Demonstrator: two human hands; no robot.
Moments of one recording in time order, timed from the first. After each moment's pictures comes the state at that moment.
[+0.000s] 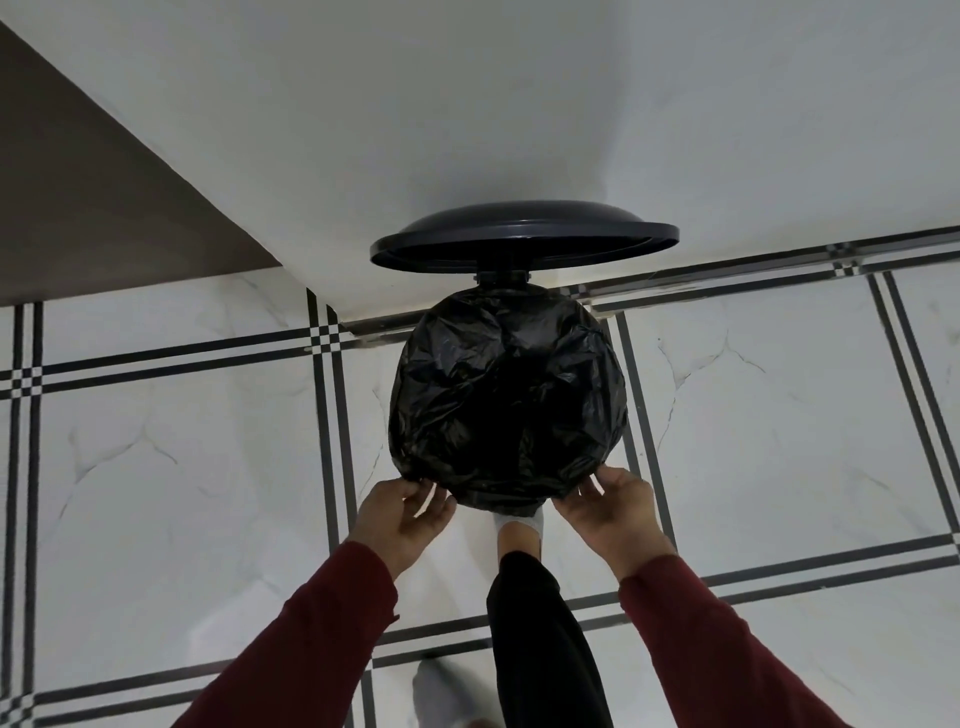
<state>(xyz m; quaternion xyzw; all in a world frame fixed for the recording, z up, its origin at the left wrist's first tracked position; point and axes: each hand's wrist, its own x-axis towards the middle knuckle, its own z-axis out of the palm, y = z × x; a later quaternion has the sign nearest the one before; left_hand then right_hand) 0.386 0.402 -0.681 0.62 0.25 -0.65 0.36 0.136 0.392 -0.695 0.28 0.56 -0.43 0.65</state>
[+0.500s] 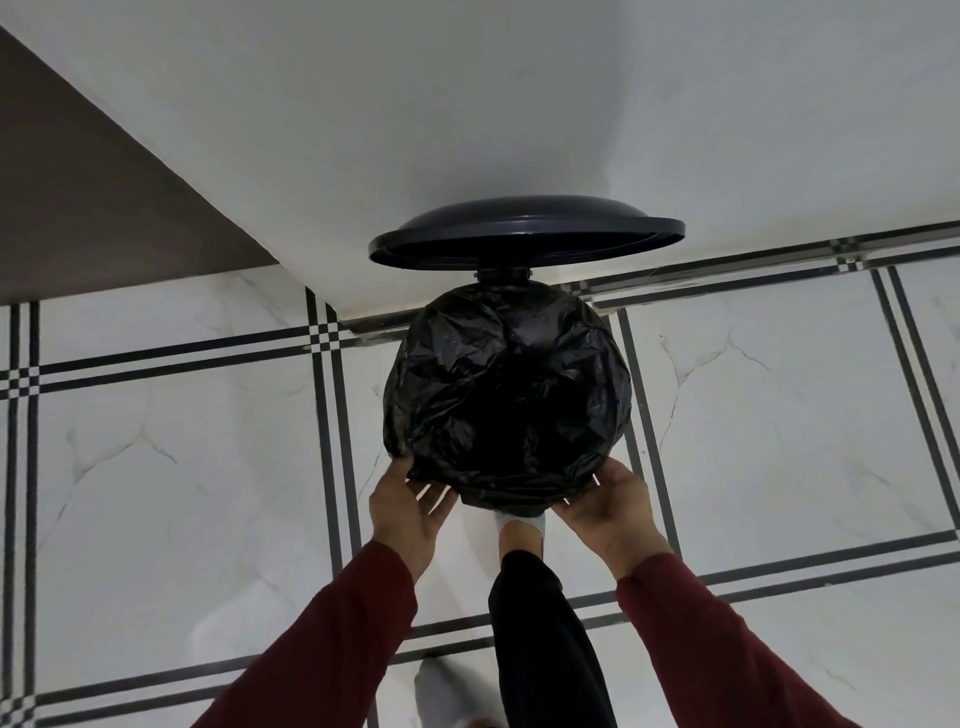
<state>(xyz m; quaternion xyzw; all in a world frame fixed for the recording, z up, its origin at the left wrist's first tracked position) 0.369 0.400 -0.682 0.64 0.19 -0.60 0.43 0.139 0.390 -0.699 0.27 0.54 -0.43 0.68</state>
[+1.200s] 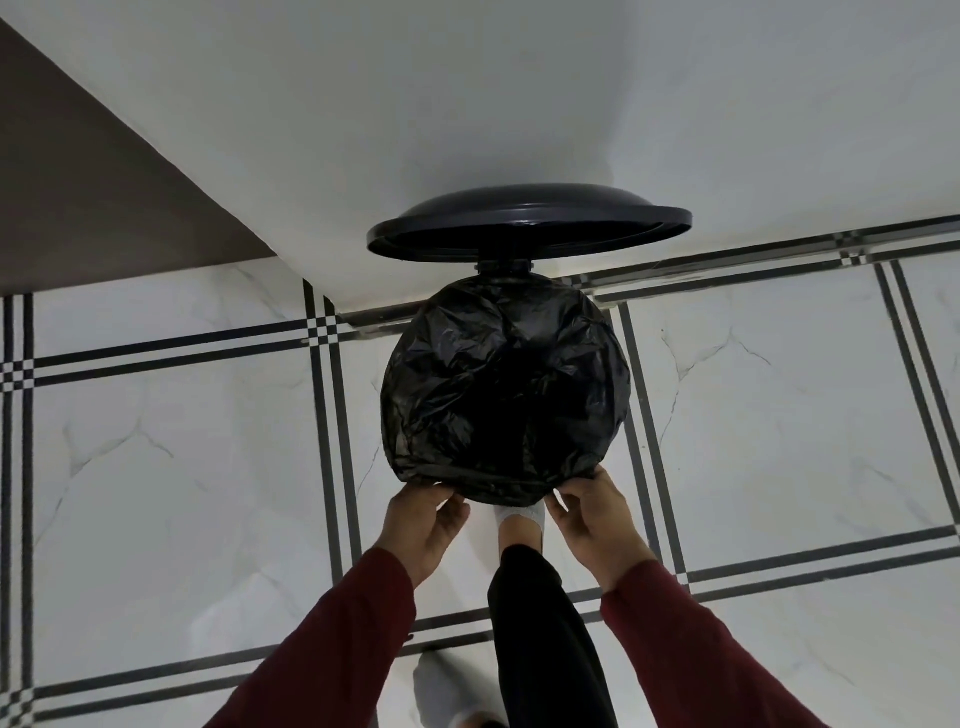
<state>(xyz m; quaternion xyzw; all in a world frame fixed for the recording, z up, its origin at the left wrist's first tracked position) 0.366 0.416 -0.696 0.64 0.14 -0.68 0.33 0.155 0.407 -0.705 0.06 0.66 -0.35 0.66</state>
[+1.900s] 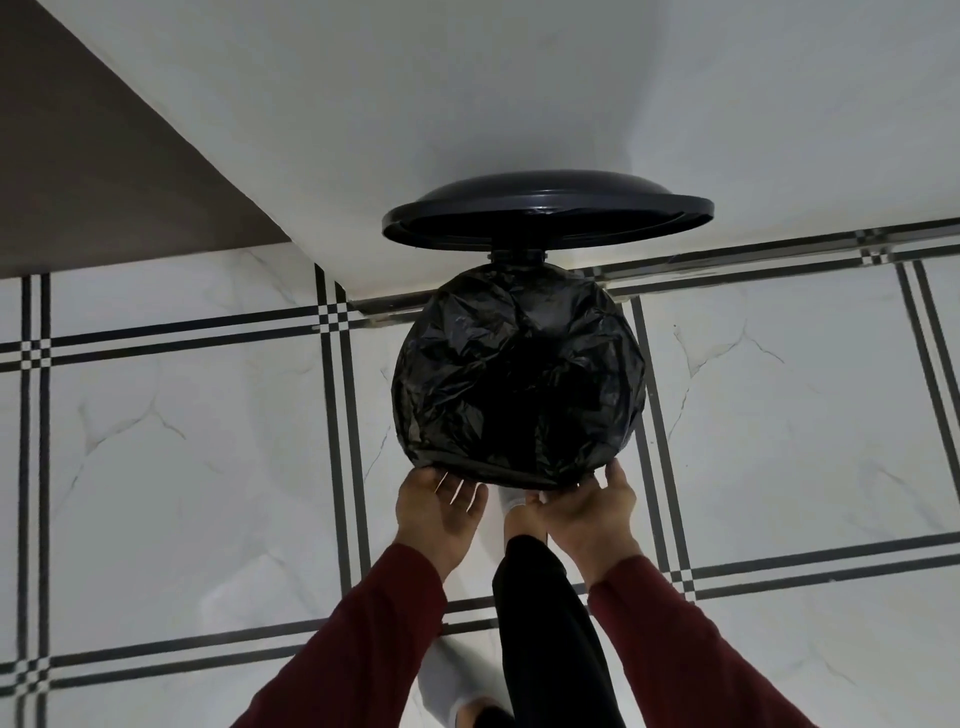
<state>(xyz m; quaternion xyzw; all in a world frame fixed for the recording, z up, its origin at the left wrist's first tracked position) 0.348 0.414 -0.683 0.57 0.30 -0.64 0.43 0.179 0.400 -0.694 0.36 0.51 -0.45 0.64</state>
